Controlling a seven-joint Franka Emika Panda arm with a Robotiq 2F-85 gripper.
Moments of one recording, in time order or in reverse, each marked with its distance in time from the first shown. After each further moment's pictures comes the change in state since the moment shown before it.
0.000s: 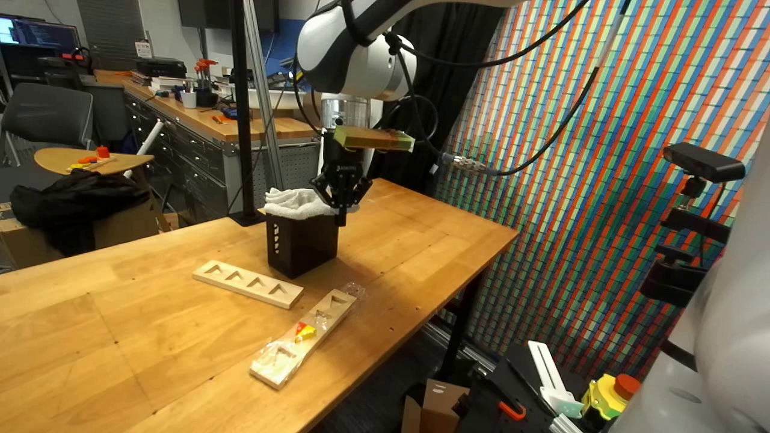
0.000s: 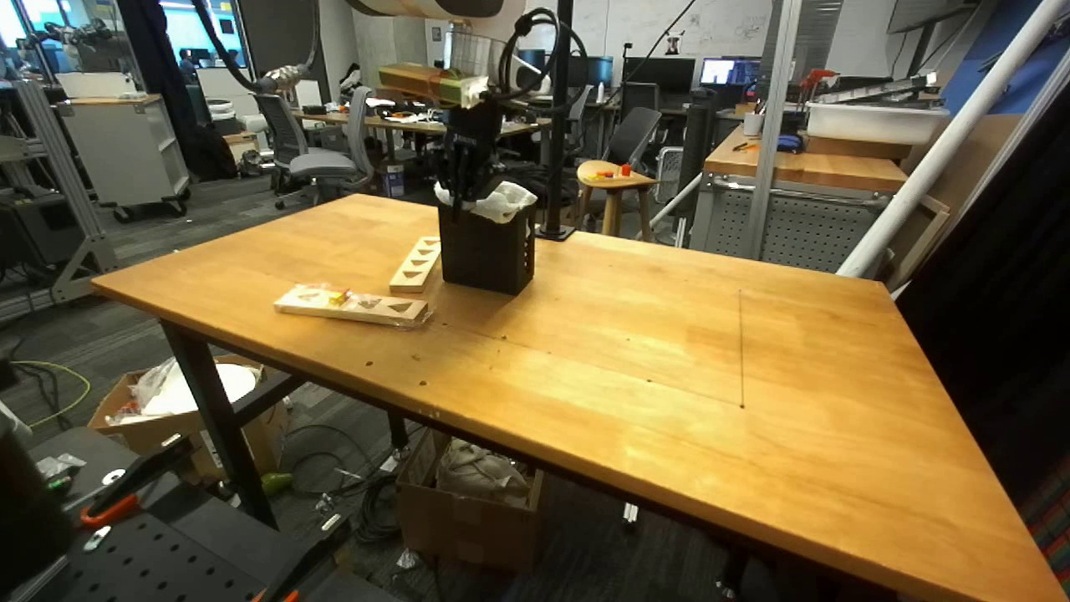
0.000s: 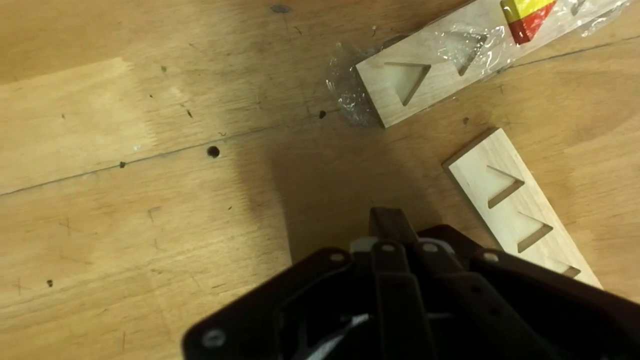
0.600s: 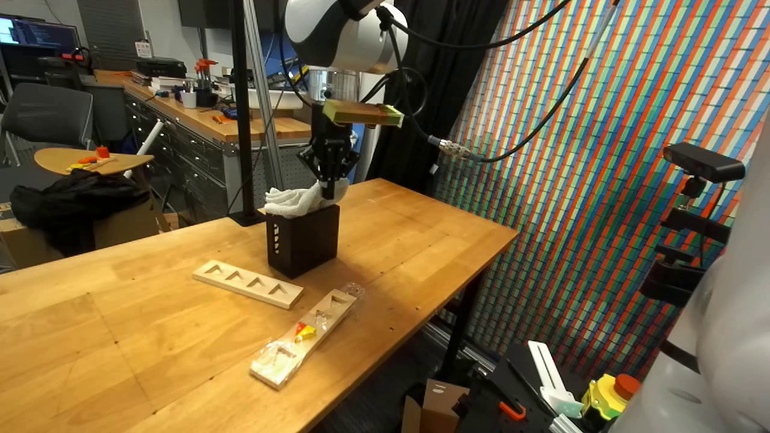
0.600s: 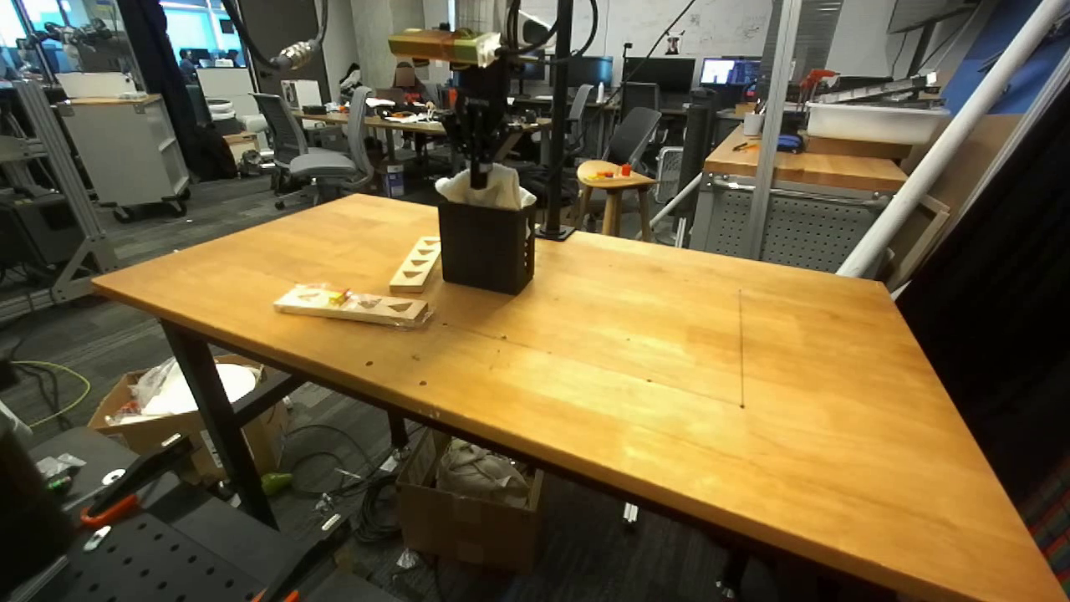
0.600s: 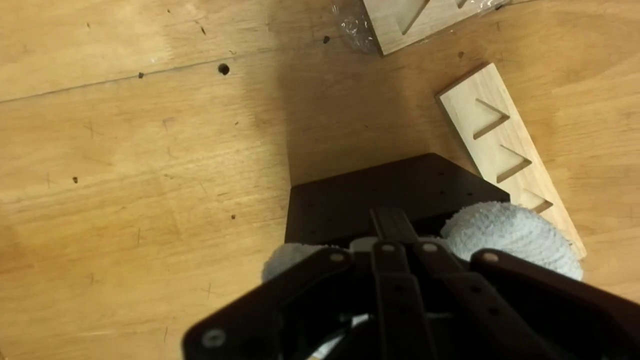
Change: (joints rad) arm 0.021 0.009 0.000 0.111 -0.055 0.000 -0.004
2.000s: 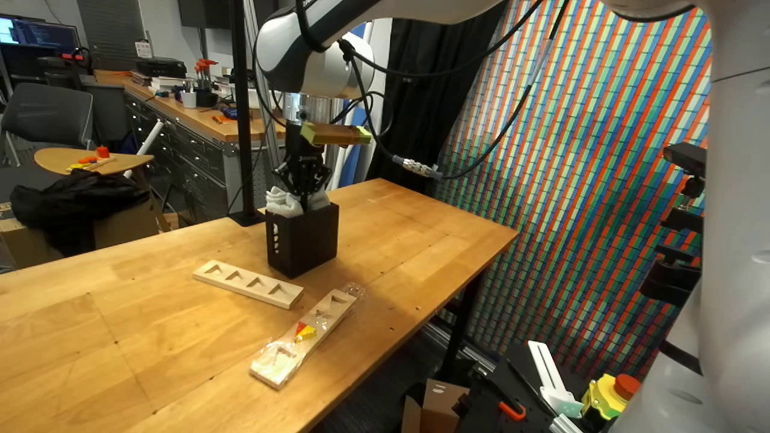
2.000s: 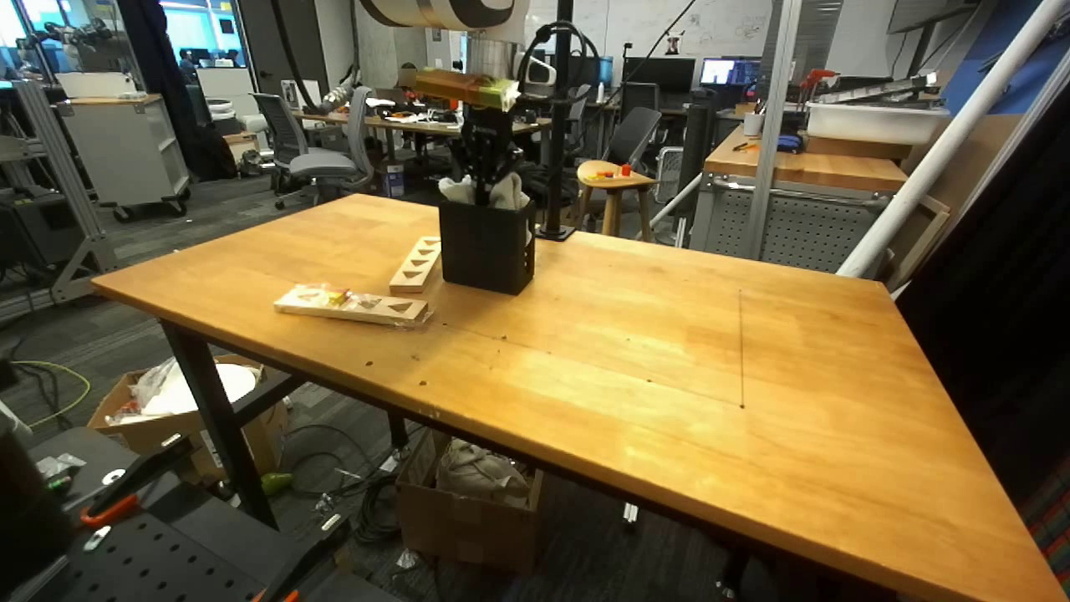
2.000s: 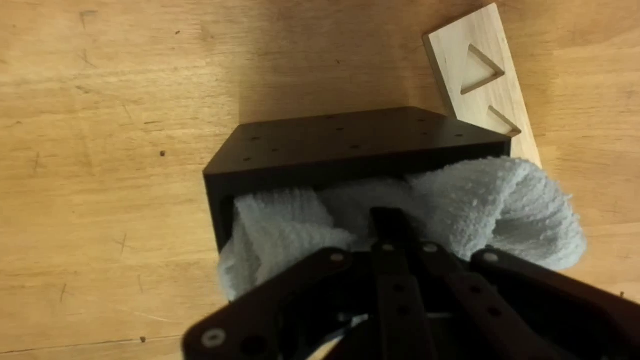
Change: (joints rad) arm 0.023 0.184 0.009 0.145 0.047 0.053 -0.136
